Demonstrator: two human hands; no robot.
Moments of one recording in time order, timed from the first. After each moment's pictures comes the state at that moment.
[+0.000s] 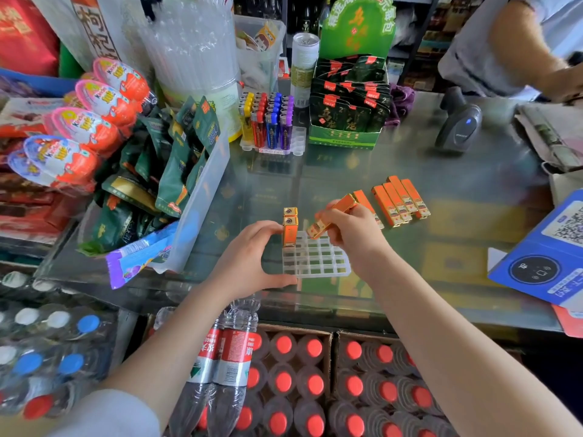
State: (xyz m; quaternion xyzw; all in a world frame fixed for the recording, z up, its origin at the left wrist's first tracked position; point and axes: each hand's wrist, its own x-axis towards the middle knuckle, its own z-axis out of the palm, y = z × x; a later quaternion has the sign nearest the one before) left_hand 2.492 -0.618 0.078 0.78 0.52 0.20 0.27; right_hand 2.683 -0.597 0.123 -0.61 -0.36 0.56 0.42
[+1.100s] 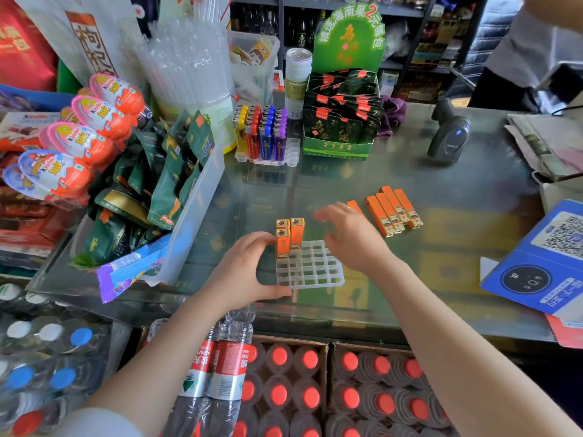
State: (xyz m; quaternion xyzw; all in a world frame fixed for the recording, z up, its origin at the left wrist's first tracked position) left_hand 2.494 -0.616 0.079 0.78 0.52 0.19 0.27; right_hand 2.708 -0.584 0.117 -0.58 -0.77 0.20 0.18
